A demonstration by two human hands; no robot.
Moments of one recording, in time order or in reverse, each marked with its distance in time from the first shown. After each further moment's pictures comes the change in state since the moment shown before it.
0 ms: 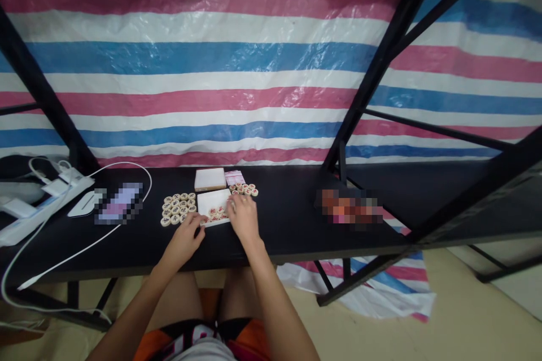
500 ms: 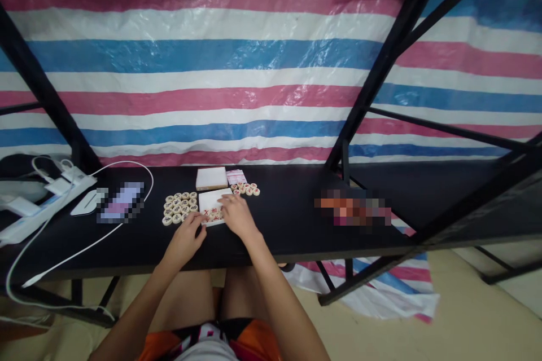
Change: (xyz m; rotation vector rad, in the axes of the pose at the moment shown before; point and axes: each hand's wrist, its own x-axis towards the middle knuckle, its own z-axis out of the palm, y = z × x) left_hand -0.002 -0.001 0.003 0.044 0.059 0.012; right_hand 0.011 0.000 0.006 0.062 -0.292 -0.202
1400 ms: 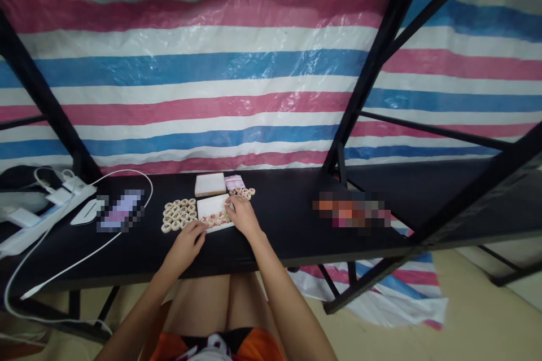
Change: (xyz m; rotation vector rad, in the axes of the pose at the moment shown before) left_hand 0.000 -0.012 0.010 -0.116 0.006 0.111; right_hand 0.008 0.029 0.007 0.162 0.184 0.029
